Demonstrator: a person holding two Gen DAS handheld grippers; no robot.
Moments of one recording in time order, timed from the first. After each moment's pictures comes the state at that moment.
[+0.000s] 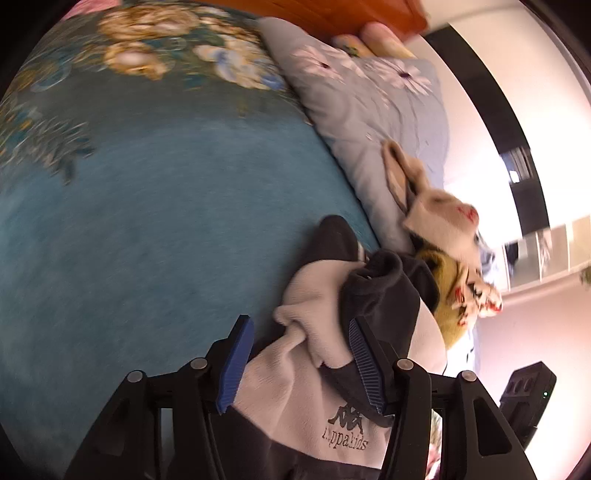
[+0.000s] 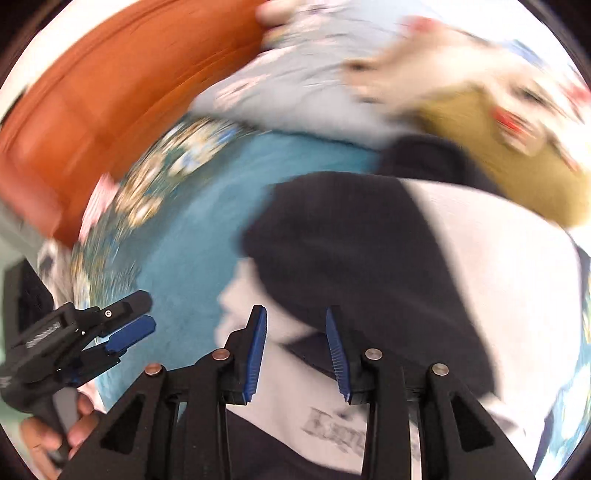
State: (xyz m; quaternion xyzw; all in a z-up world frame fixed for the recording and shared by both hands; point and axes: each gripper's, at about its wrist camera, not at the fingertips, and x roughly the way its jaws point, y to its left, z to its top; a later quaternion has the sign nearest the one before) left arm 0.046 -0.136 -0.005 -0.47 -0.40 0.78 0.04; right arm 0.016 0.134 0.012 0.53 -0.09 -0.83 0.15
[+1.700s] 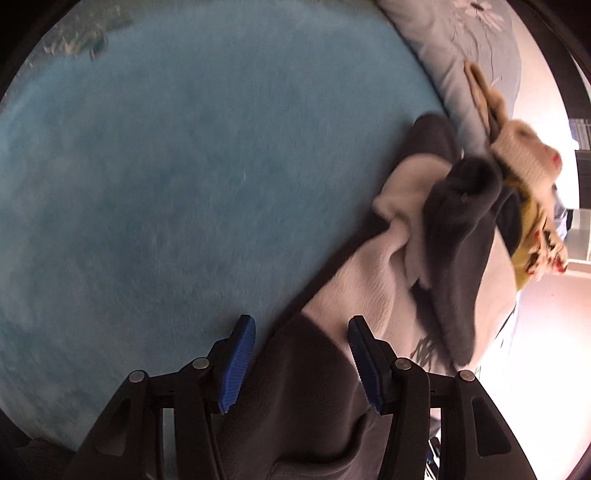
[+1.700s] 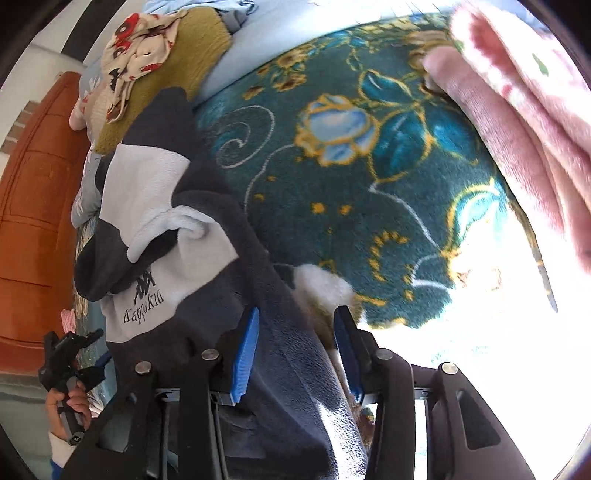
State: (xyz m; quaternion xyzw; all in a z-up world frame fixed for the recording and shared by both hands) left arm 0.079 -0.126 -0.087 -0.64 -0.38 0.67 0.00; right arm 0.211 0.389 -0.055 0.56 -0.35 -0.75 -0.06
